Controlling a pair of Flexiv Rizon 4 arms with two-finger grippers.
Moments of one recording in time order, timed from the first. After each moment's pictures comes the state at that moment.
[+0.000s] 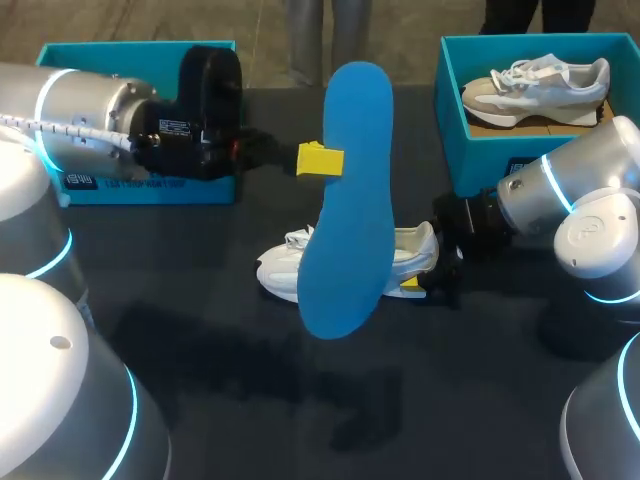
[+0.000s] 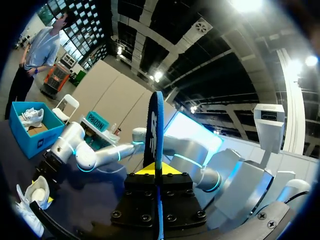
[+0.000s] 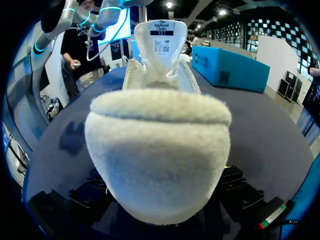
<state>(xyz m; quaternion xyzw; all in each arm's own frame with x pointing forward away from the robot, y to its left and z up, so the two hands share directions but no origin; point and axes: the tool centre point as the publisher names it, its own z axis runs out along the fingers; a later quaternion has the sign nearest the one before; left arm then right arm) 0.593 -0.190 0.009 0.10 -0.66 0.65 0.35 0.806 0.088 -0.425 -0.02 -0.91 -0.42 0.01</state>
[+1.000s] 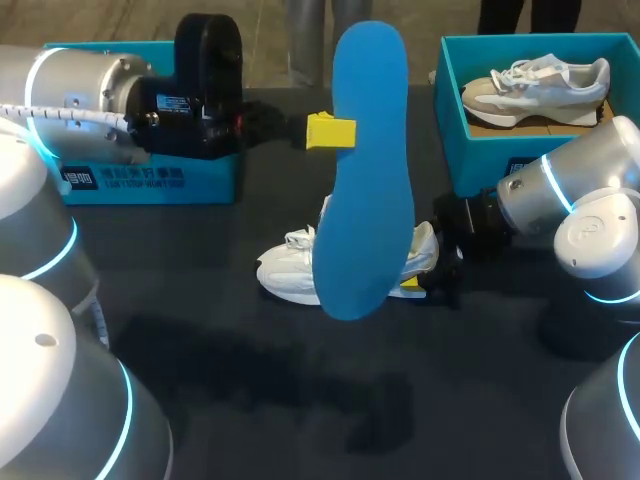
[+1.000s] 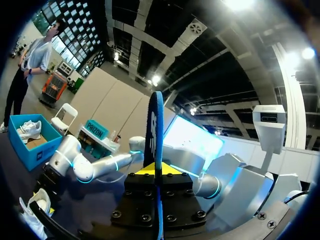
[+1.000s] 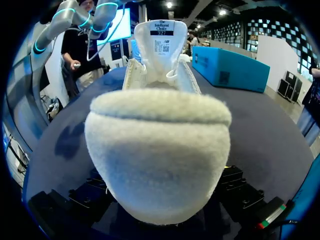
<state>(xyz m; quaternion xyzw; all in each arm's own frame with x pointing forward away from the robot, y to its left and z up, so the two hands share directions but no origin) 0.588 -0.199 0.047 0.09 -0.65 0.68 0.33 0.806 0.088 -0.425 -0.02 -0.91 -0.42 0.01</state>
